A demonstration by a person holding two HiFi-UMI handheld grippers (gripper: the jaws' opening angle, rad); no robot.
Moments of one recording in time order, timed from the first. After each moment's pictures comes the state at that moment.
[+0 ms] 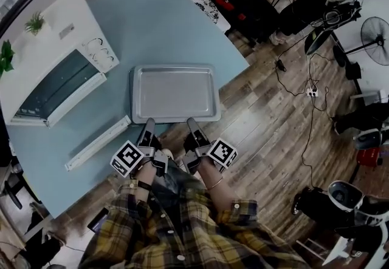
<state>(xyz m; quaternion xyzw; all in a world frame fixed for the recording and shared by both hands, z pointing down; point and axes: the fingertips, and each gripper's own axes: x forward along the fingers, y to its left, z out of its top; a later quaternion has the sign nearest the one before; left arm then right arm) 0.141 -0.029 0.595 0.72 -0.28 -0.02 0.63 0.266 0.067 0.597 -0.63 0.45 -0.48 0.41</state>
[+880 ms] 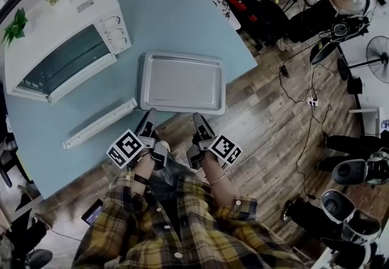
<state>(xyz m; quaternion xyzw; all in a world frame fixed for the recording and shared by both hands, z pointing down) 0.113 -0.025 0.582 0.73 -0.30 -0.01 0.61 0.258 0.084 0.610 -0.67 0.46 -0.49 0.31</state>
